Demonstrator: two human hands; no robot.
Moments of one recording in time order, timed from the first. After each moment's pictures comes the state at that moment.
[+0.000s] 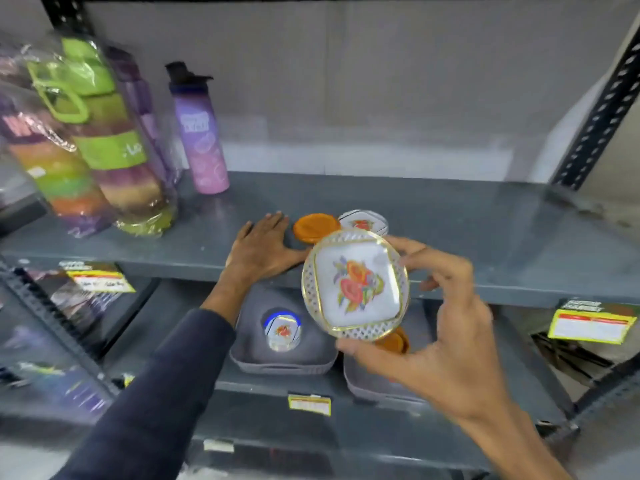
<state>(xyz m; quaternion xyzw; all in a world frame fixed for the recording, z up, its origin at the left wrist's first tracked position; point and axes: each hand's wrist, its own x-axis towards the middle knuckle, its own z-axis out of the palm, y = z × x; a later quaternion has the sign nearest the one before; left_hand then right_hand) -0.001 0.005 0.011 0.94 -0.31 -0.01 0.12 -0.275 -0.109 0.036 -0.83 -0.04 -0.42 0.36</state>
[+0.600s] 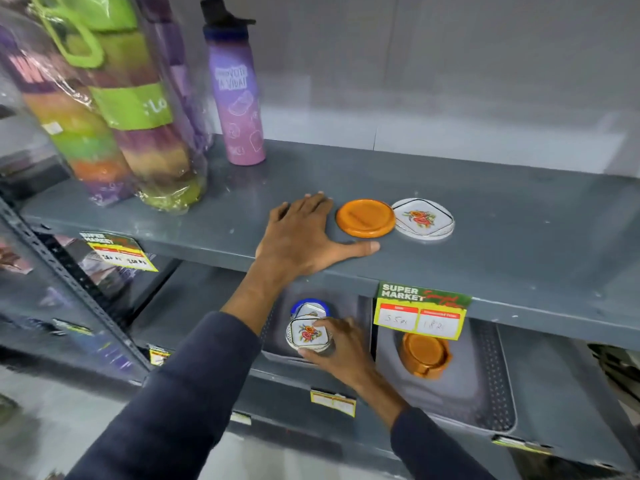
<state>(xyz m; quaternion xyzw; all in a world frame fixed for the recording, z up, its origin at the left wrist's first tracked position) 0.013 0.000 -0.004 0.94 -0.30 0.04 0.16 -0.083 -0.099 -0.229 -0.93 0.06 -0.07 0.35</state>
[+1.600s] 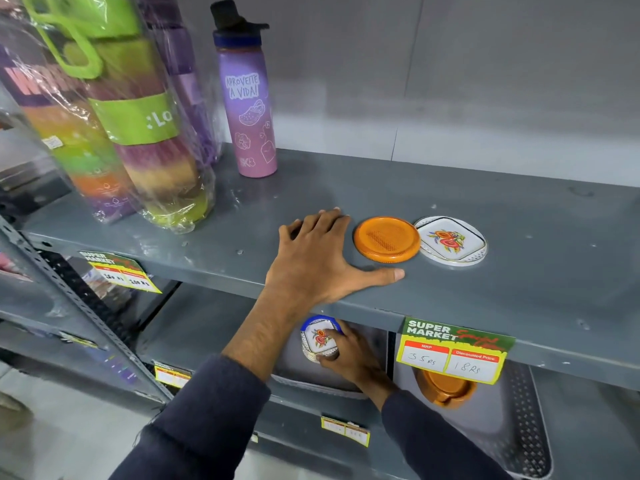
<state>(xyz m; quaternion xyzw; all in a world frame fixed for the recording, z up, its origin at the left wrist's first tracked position) 0.013 -0.002 -0.003 0.93 -0.31 0.07 0.17 -0.004 -0.118 -0.281 -0.97 0.07 0.04 0.22</state>
